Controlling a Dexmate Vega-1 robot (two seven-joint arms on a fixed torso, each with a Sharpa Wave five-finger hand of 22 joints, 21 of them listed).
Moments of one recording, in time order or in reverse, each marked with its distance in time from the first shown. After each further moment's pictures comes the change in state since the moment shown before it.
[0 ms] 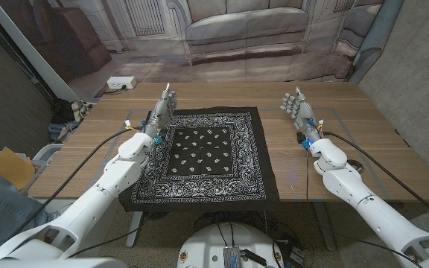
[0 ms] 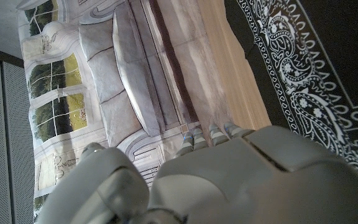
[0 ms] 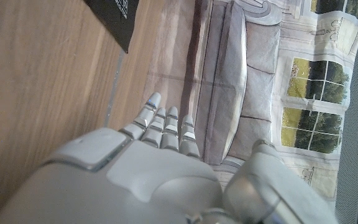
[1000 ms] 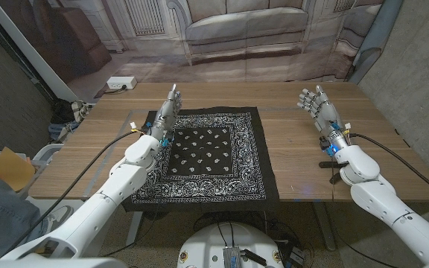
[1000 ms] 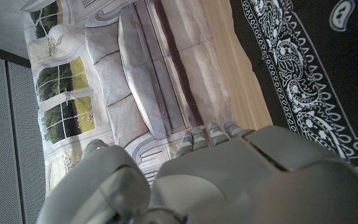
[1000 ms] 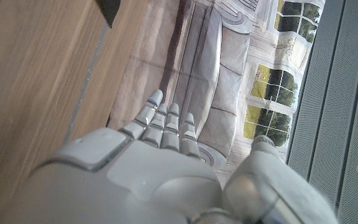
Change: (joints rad) left arm 0.083 -0.020 -0.003 -0.151 0.047 0.019 0.115; left_hand 0.026 0.021 0.003 -0.003 0.000 0.024 0.001 0.006 0.000 0.021 0.002 0.004 0.000 0.028 0.001 0.008 0.000 0.008 0.000 0.000 0.000; right arm -0.189 -0.154 0.128 -0.144 -0.001 0.136 0.051; right_hand 0.018 0.008 0.003 -0.022 0.000 0.034 -0.034 0.004 0.000 0.041 -0.030 0.008 0.000 0.043 -0.029 0.004 0.000 0.046 -0.010 -0.026 0.000
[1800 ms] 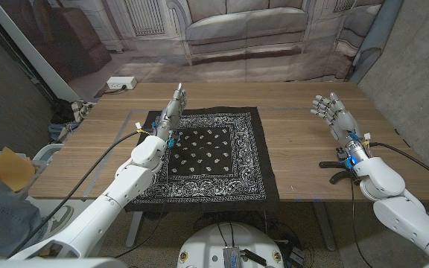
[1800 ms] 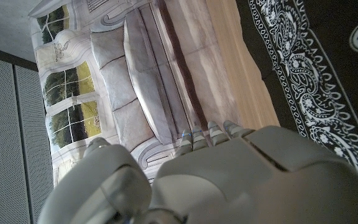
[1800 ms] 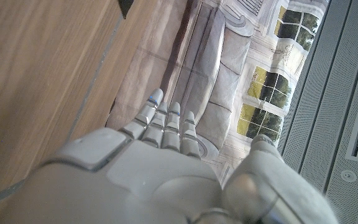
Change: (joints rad) left arm -0.003 -0.013 0.024 -0.039 0.027 0.012 0.039; left_hand 0.014 0.014 0.004 -0.004 0.000 0.031 -0.005 0.004 0.000 0.027 0.002 0.008 0.000 0.014 -0.007 0.000 0.000 0.012 -0.001 0.000 0.000; right arm -0.185 -0.068 0.105 -0.097 -0.030 0.047 -0.053; right_hand 0.005 0.005 0.004 -0.004 0.000 0.013 -0.012 0.000 0.000 0.018 -0.018 0.000 0.000 0.011 -0.011 0.000 0.000 0.024 0.002 -0.016 0.000
